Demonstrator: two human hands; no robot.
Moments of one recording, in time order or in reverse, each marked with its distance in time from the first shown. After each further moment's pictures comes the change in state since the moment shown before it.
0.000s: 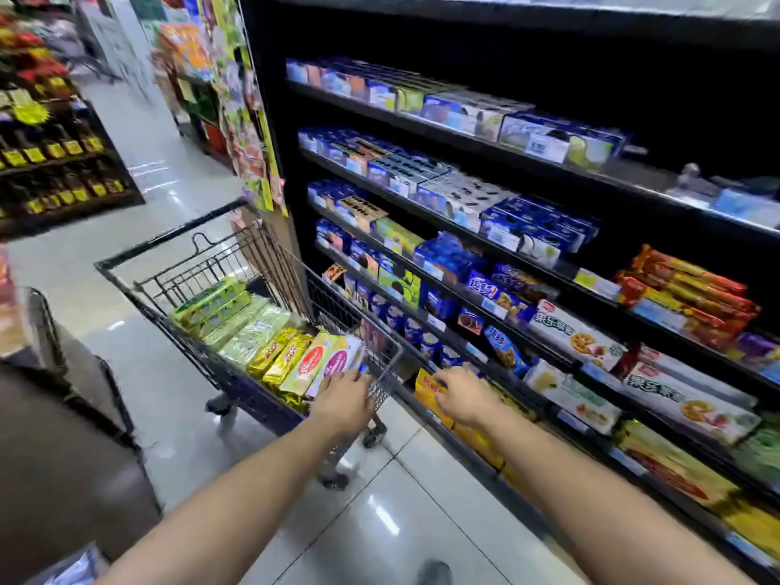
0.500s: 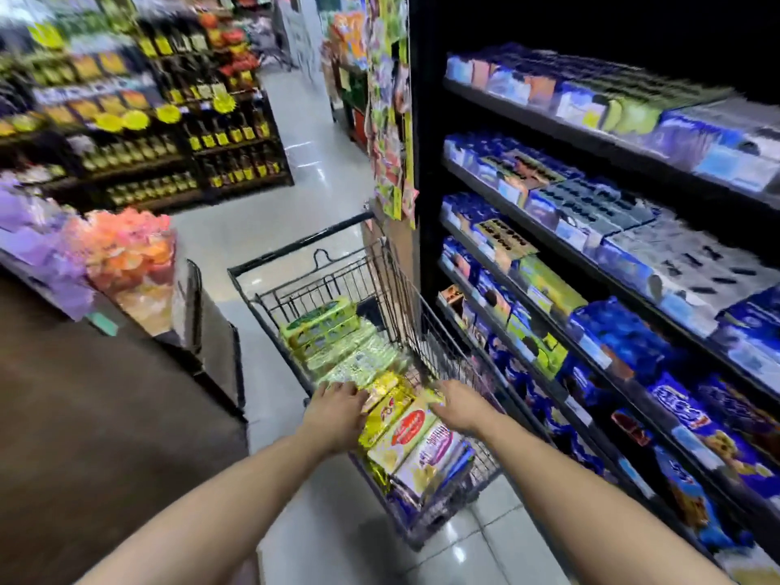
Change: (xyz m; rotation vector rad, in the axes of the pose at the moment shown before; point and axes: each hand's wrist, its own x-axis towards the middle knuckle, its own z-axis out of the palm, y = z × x) left_hand 0.119 -0.222 -0.059 0.142 -0.070 -0.311; right_hand 0.291 -0.175 -0.017 0.129 -0.255 -0.335
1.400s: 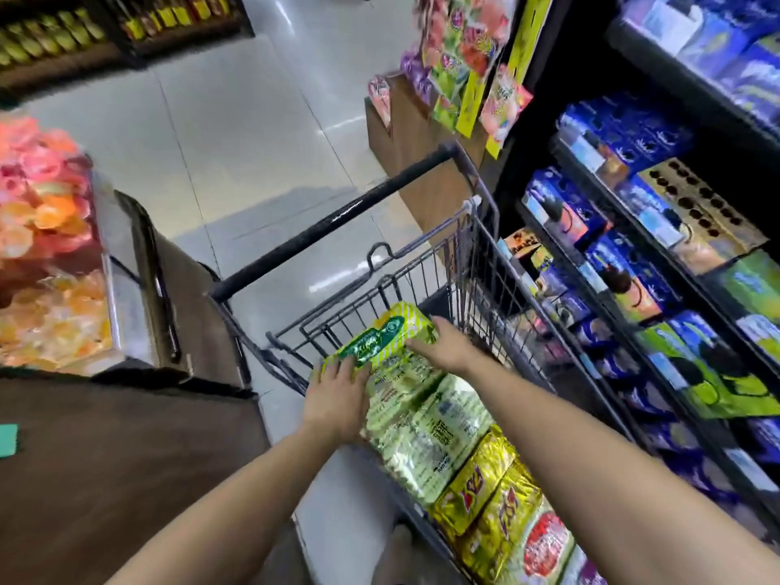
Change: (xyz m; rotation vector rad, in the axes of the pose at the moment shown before) left_hand 0.300 -0.274 0.085 -0.097 -0.135 0.009; right_hand 0.435 -0.145 0.018 0.437 -0.120 0.304
